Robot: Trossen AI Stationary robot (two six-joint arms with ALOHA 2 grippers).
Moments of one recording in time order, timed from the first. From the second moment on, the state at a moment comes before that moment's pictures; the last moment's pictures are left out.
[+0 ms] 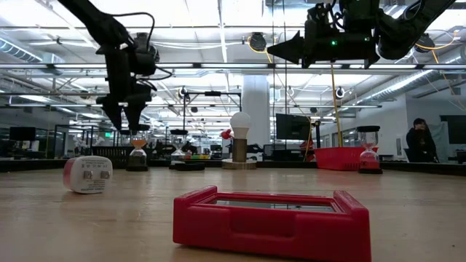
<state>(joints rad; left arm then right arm) 1.01 1.51 1.10 -0.81 -0.08 0.05 -0.47 1.27 0.57 0.82 -0.24 -0.15</state>
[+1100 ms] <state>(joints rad) 1.08 1.58 1.10 -0.74 -0.17 0.07 -0.47 1.27 0.57 0.82 -0.24 -0.15</state>
